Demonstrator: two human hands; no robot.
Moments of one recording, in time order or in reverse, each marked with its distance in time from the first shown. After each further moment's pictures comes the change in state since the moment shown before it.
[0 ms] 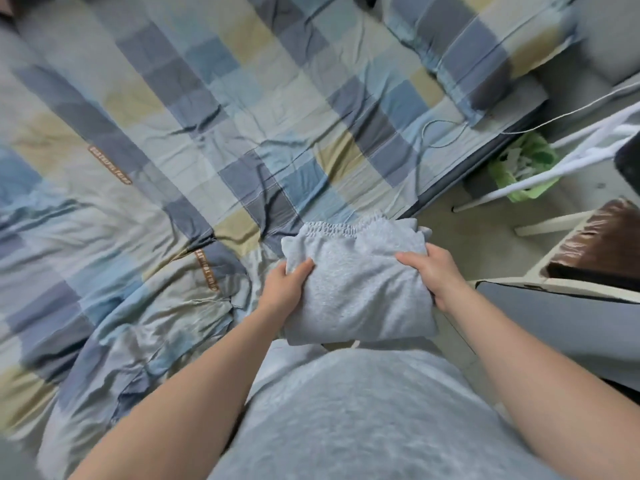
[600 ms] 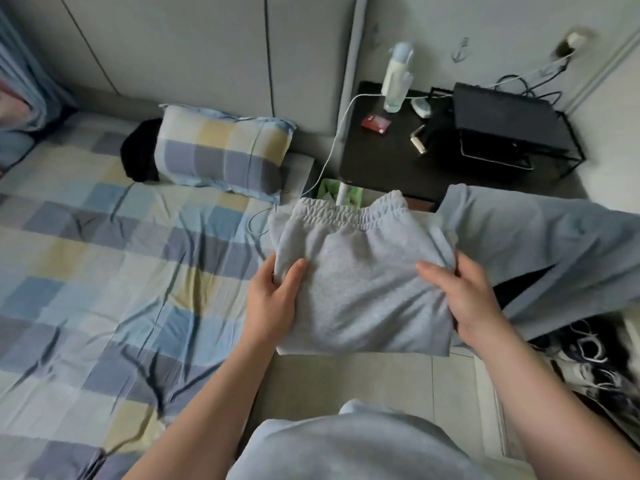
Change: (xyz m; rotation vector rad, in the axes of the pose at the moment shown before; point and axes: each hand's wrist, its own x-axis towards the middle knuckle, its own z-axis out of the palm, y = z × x) left_hand -0.173 0.155 0.227 0.212 -0.412 0.941; right_hand -0.198 0.061 -0.260 0.568 0.555 -0.550
